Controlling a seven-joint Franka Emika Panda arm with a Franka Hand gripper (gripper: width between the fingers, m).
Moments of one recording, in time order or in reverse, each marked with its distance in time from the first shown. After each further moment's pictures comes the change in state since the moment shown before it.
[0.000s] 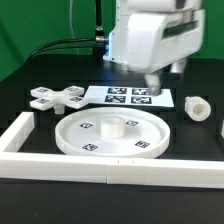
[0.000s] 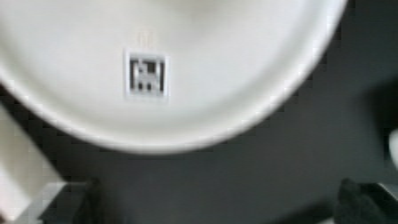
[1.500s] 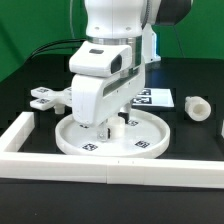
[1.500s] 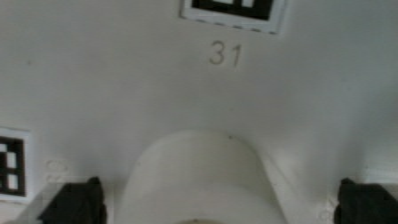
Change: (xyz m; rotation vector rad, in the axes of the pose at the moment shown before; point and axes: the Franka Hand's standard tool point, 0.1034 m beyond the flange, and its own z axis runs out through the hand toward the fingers) arm -0.056 0.016 0.070 0.038 -0.004 -0.041
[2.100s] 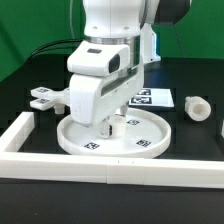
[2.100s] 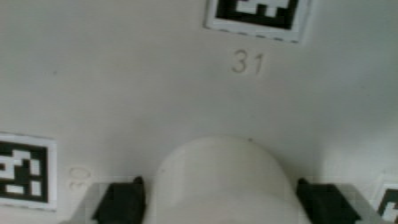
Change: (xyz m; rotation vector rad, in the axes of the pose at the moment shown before) arm -0.001 0.001 0.000 -0.001 0.000 0.002
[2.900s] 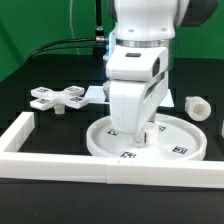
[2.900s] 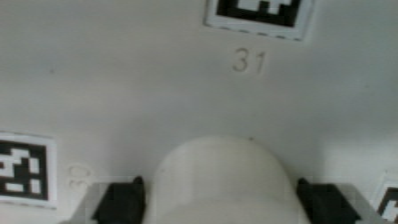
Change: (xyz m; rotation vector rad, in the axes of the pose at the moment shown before) arm 0.069 0.001 0.000 -0.008 0.037 -0.102
